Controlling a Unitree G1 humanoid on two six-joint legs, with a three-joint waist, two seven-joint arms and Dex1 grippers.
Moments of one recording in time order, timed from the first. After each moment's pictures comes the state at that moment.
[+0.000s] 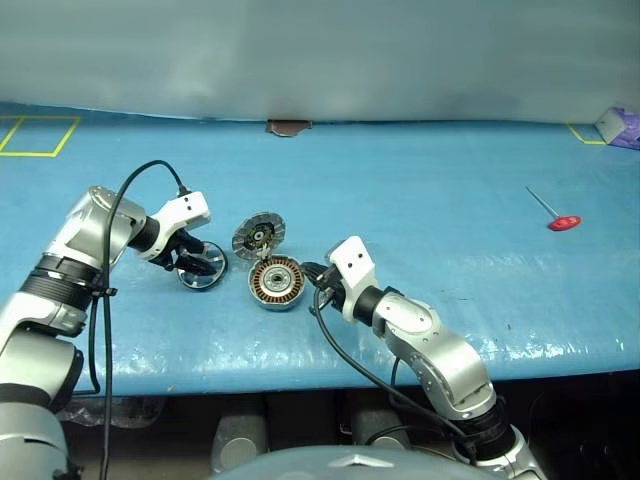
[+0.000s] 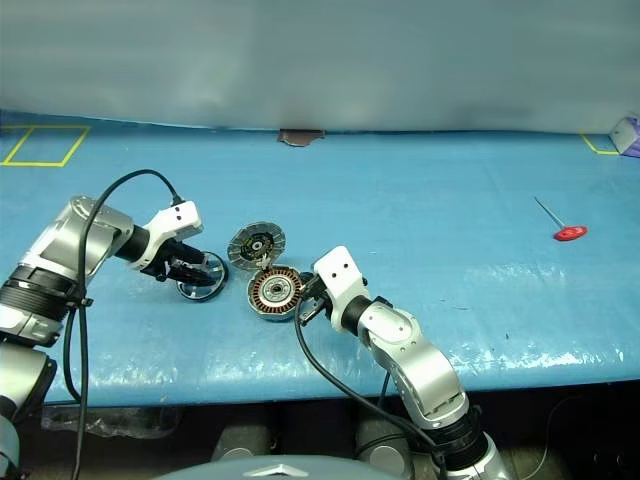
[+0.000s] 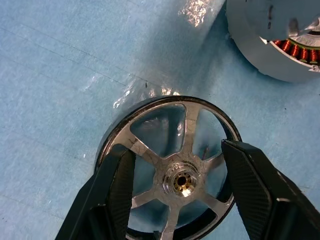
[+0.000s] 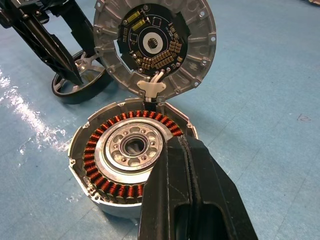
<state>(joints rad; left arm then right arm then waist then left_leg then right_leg) -0.75 0.88 -0.42 0.35 0.00 0.69 -1.36 -0.13 -0.19 0.36 -0.47 0.18 0.72 0.33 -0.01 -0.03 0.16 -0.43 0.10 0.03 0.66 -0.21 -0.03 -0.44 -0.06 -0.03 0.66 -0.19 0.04</state>
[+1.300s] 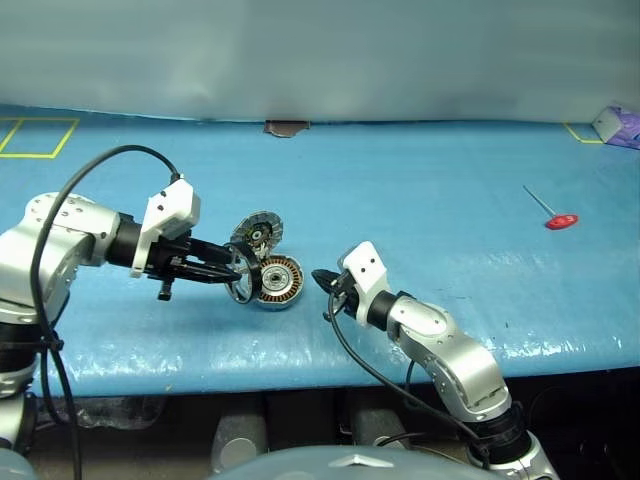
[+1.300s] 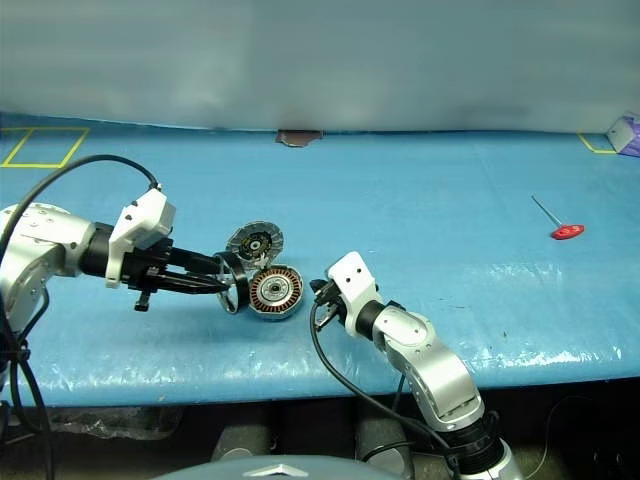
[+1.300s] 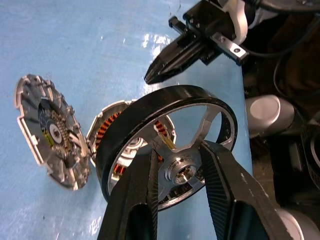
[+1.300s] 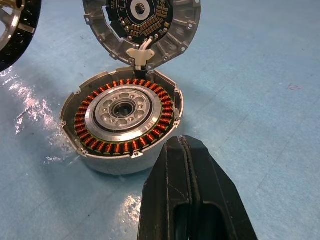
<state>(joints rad) -0.44 0.95 -0.02 -0.32 -0.48 0.87 -1.33 -0.07 -0.28 0.30 -0.47 0.23 0.68 0.43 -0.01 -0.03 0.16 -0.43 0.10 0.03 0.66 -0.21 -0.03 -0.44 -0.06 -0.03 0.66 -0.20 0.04</state>
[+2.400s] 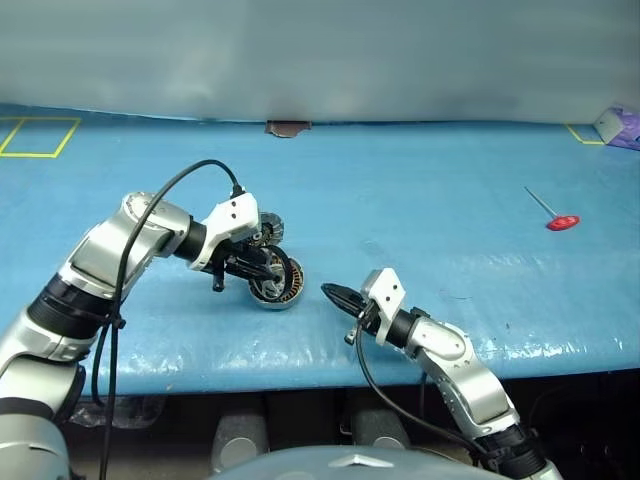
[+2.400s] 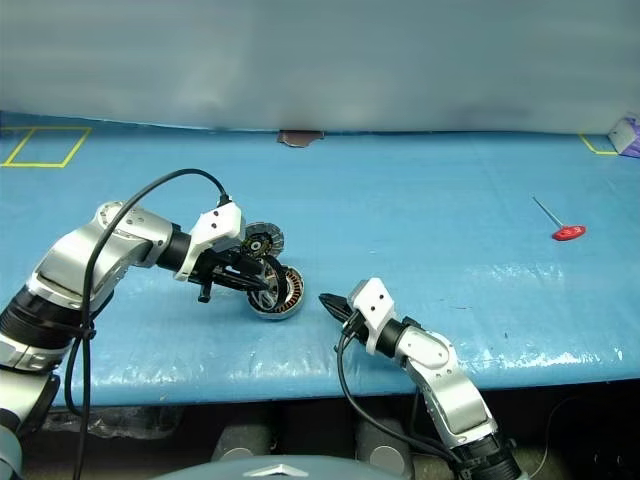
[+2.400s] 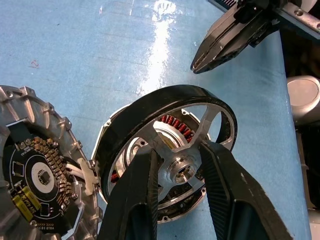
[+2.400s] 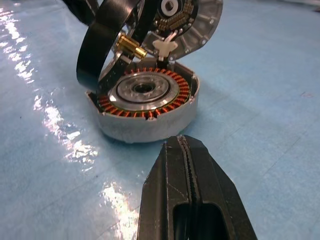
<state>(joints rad) -0.68 0.86 -0.39 -0.15 -0.30 0.83 -1.25 0.05 -0.34 0.29 -0.21 0.19 0.15 0.63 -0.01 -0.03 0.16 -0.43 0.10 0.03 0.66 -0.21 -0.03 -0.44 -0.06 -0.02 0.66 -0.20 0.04</state>
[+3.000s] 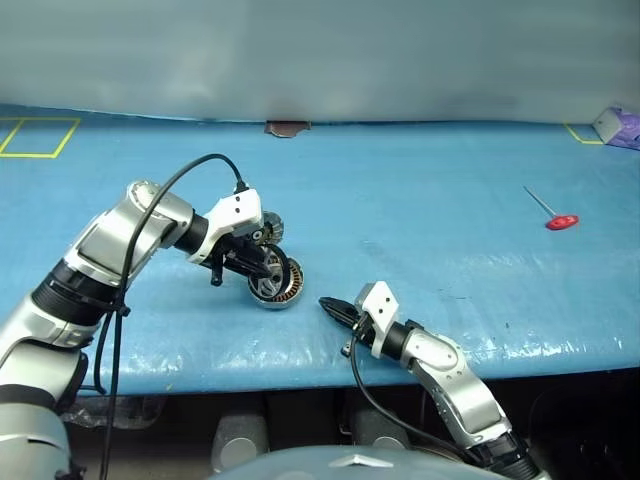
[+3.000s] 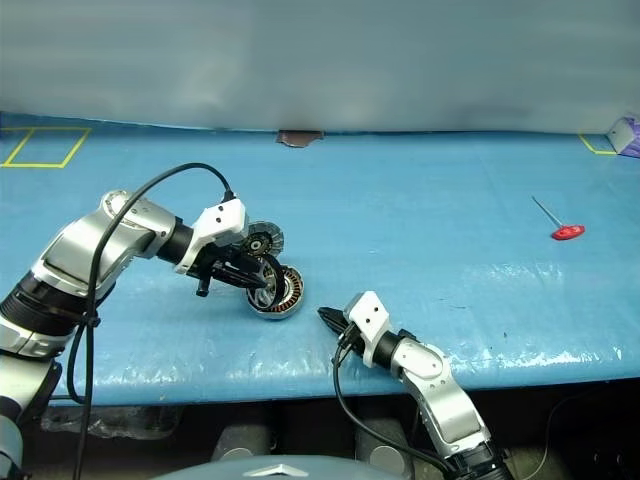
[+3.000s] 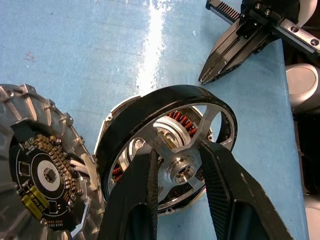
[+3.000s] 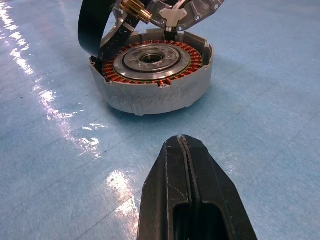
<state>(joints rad) -0.74 0.87 -0.44 -0.11 -0.27 0.85 -1.31 0.08 -0.30 0.30 -0.17 0.16 0.14 0.62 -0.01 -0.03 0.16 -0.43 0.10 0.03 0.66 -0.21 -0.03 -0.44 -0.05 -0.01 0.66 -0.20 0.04</state>
